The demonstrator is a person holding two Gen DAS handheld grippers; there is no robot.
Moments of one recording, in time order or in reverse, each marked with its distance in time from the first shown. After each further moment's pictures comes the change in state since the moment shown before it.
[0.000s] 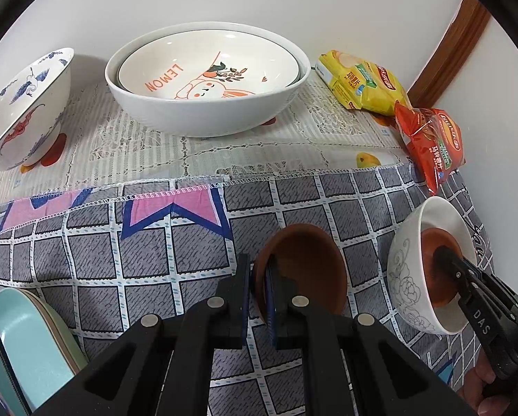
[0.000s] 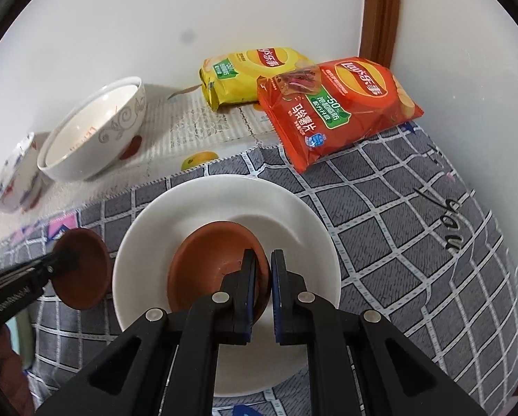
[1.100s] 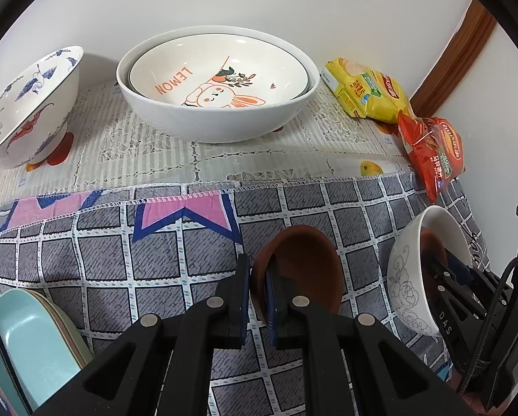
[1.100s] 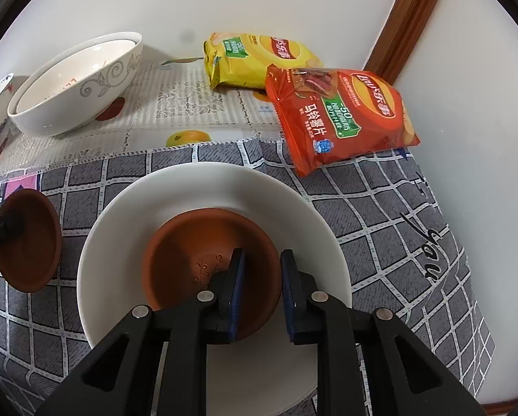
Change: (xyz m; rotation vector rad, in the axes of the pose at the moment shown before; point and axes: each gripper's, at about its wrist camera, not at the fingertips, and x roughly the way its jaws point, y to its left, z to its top) left arm -0.008 0.008 0.003 -0.022 -0.002 -0.005; right arm 0.019 0.025 0.004 -0.173 0.043 -0.183
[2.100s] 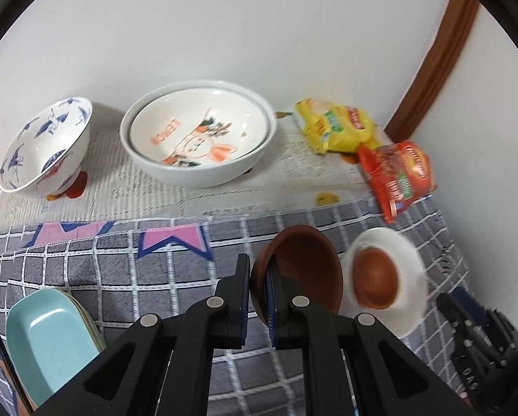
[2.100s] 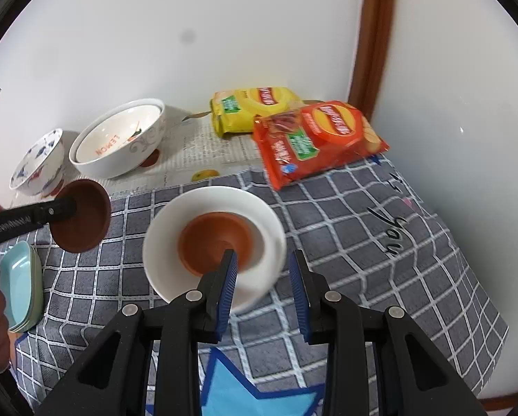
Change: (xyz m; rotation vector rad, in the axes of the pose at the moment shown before) left arm -0.063 -0.043 0.003 0.023 -0.115 0.004; right arm -0.087 -0.061 -0.031 0.115 -0.140 0.170
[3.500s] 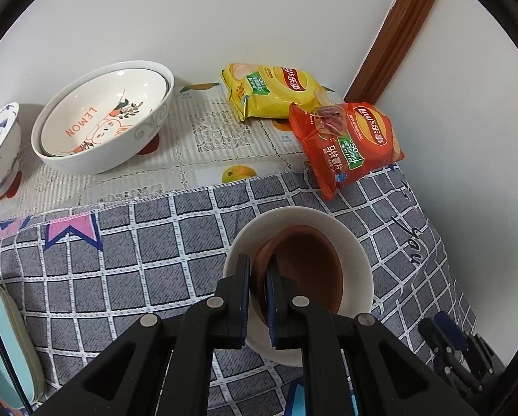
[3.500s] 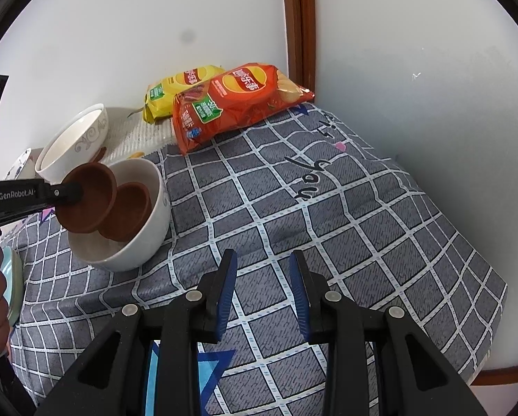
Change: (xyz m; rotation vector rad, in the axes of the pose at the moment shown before) left arm 0.045 -0.086 -0.011 0.053 0.096 -0.073; right arm 0.007 -0.097 -0.042 0.141 0.059 -0.019
